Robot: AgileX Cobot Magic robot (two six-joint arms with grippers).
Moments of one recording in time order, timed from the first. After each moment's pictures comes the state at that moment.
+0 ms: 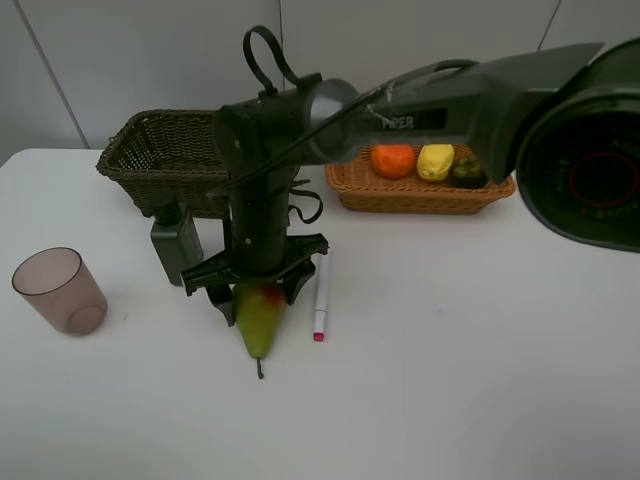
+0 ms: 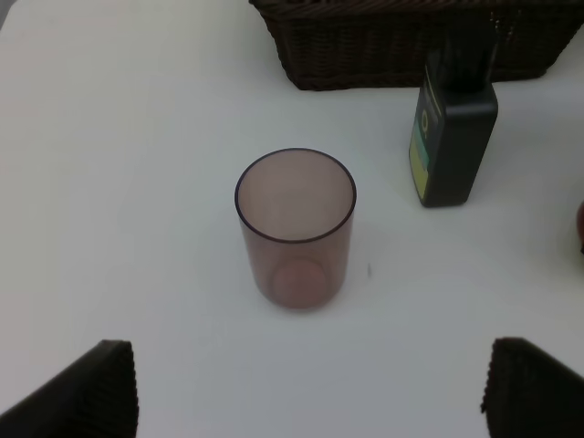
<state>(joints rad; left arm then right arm) 0.07 0.00 -0.42 -0.16 1.08 0.11 0.87 2.35 -1.81 0.06 1.10 0.30</state>
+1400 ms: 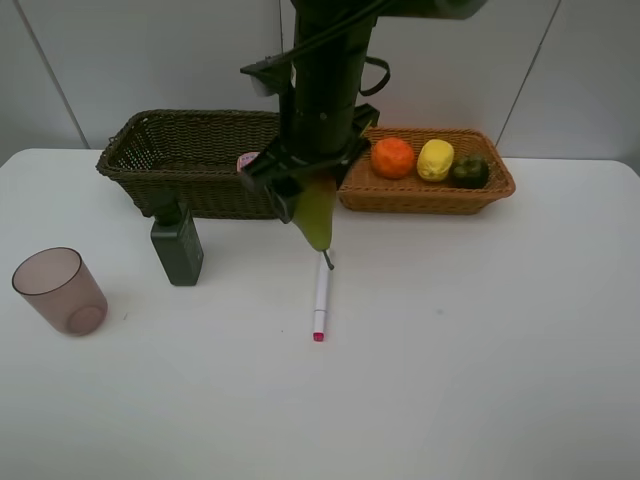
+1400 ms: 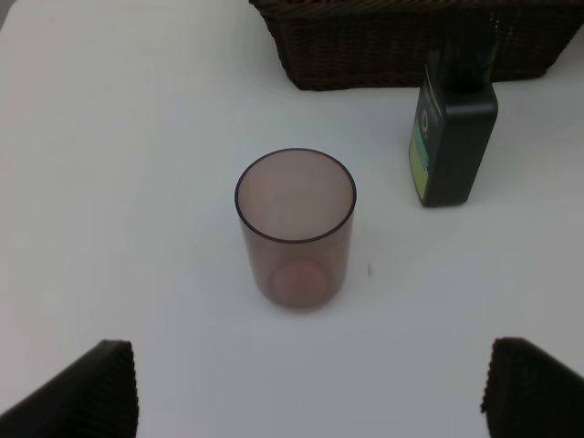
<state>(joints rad) 0.07 0.00 -0.42 -0.16 1.08 0.11 0.75 2.08 -1.81 -0.12 1.19 -0.07</state>
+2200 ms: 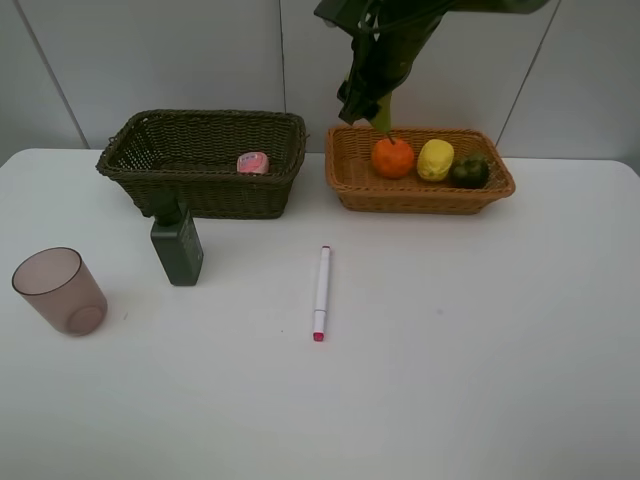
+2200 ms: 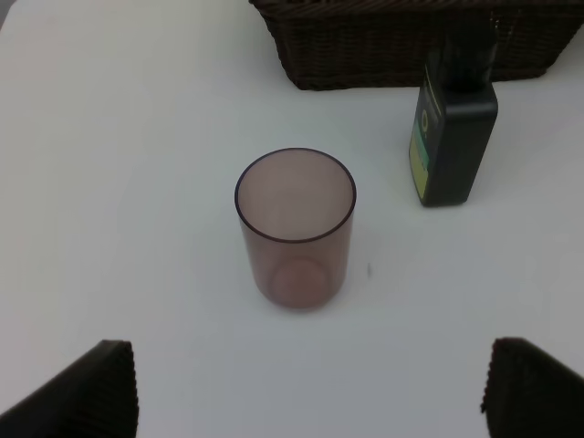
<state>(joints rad) 0.07 0.00 -0.42 -0.16 1.08 0.11 0.52 2.11 -1.81 -0.51 0.69 -0.31</state>
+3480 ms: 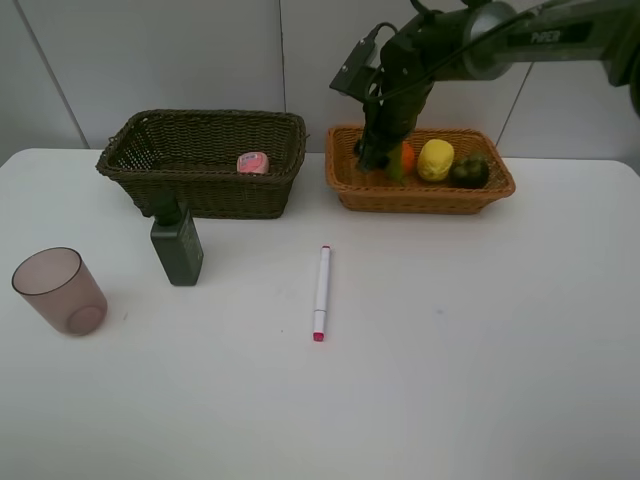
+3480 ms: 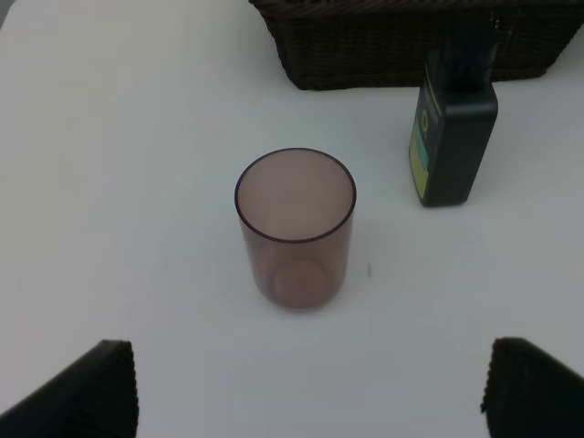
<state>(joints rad) 0.07 0.00 -0.42 -0.16 1.08 0.11 0.46 2.26 -1.81 -0.53 0.67 -0.30</state>
